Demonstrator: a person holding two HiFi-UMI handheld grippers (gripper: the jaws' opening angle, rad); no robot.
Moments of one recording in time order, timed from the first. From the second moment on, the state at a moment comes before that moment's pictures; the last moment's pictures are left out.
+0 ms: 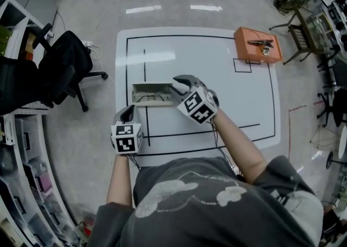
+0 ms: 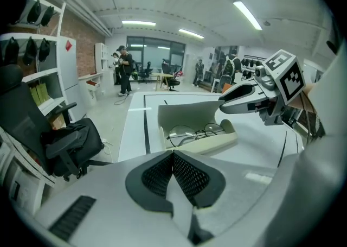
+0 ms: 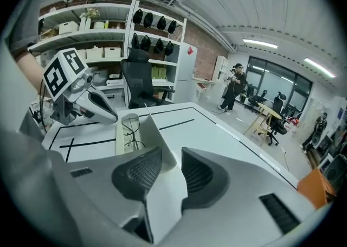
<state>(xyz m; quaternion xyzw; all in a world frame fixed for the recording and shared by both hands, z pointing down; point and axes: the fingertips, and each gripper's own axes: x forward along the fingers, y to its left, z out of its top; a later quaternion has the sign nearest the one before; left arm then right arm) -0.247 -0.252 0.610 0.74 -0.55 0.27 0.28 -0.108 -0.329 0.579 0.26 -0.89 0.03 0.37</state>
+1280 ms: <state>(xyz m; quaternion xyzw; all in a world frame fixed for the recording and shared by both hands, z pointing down) -0.137 -0.163 0.482 0.74 -0.63 0.15 0.21 0.032 -0.233 0.482 0.31 -0.91 -0.01 0.27</state>
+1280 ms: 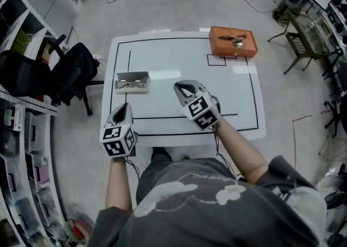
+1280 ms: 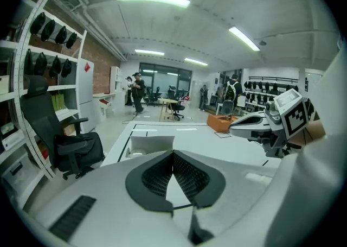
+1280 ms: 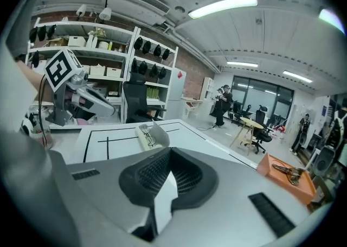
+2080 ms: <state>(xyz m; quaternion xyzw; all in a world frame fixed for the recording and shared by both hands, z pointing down) -0.073 -0.051 0.488 0.72 -0.64 0.13 0.24 0.101 -0.126 0.485 0.32 -0.92 0.02 0.23</state>
